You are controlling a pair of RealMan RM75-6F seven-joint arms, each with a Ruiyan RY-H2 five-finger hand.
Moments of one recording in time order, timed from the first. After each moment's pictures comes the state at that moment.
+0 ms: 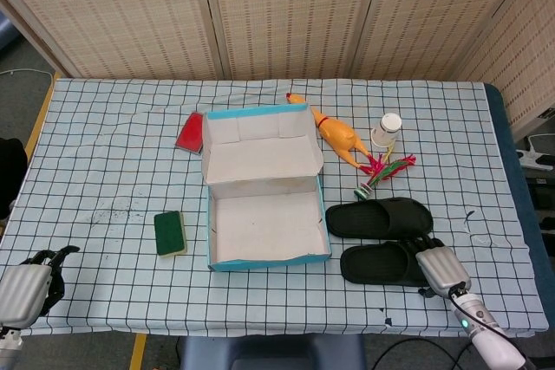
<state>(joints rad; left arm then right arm) -0.07 -1.05 0.04 -1.72 1.54 1.44 0.16 0.29 -1.24 -0.06 -1.59 -1.33 0.99 -0.36</state>
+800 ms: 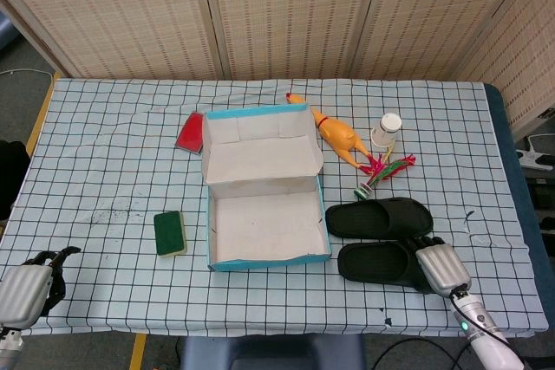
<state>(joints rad) -0.07 -1.05 0.04 -1.72 1.54 1.43 0.14 0.26 -1.27 -0.06 -1.56 -1.42 1.14 -0.31</state>
